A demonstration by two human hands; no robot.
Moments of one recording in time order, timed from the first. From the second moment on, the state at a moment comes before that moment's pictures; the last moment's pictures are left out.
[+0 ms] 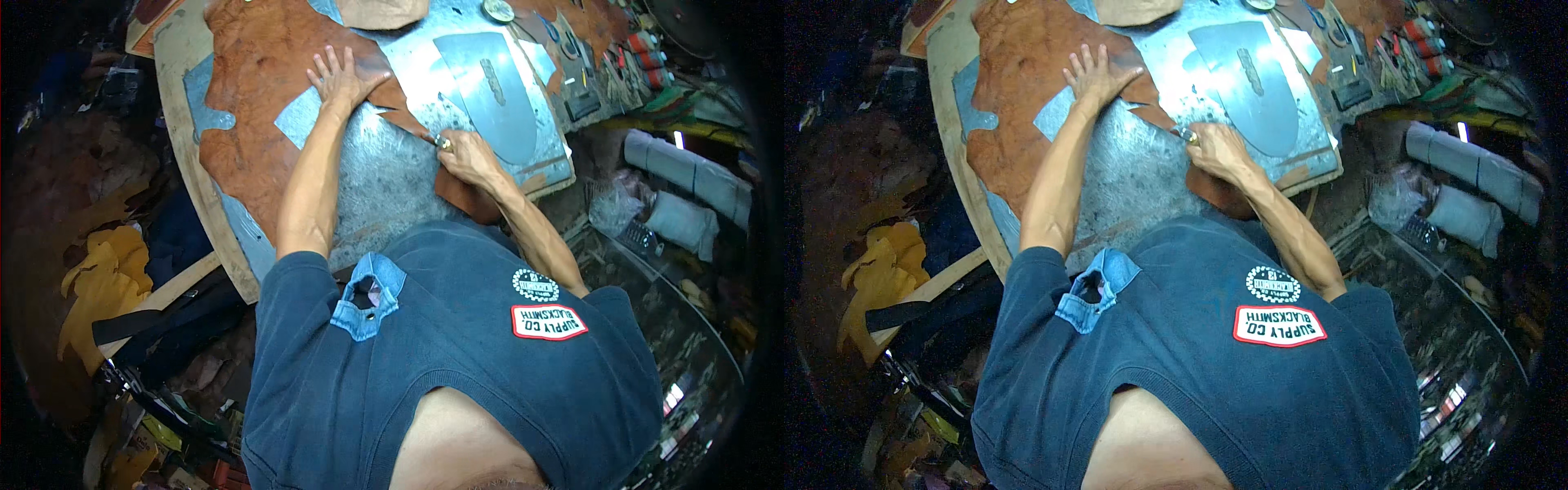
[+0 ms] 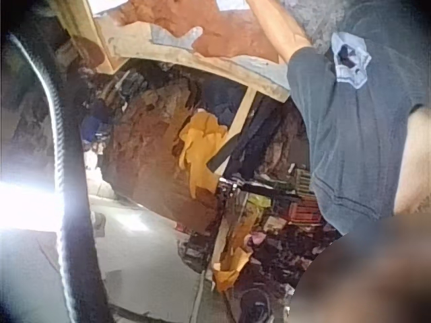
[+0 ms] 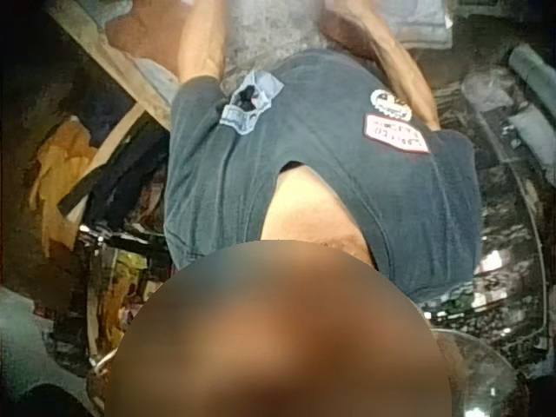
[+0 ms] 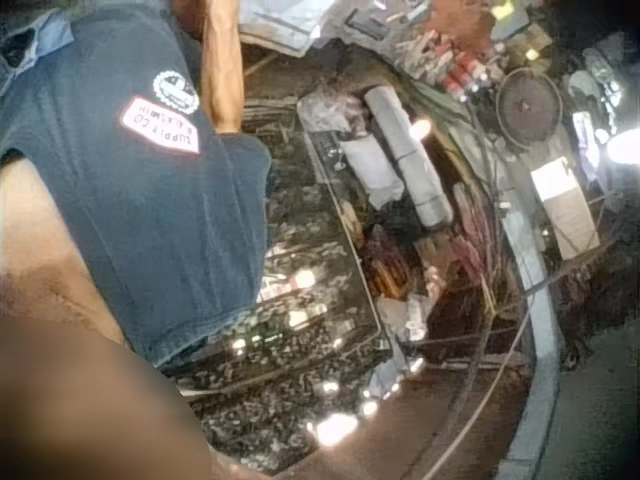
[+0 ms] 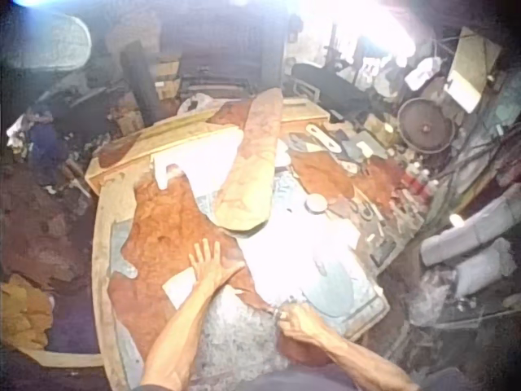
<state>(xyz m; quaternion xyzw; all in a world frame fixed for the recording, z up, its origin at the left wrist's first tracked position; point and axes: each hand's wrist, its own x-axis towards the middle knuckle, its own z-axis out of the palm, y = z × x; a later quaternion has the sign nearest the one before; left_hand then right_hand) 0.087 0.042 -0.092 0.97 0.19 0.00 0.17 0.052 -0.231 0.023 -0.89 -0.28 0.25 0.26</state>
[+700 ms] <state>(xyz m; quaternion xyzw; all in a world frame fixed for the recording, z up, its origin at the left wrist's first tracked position) 0.068 0.066 -0.129 0.96 0.09 0.27 -0.07 0.047 -0.338 0.083 -0.84 -0.12 0.26 0.45</state>
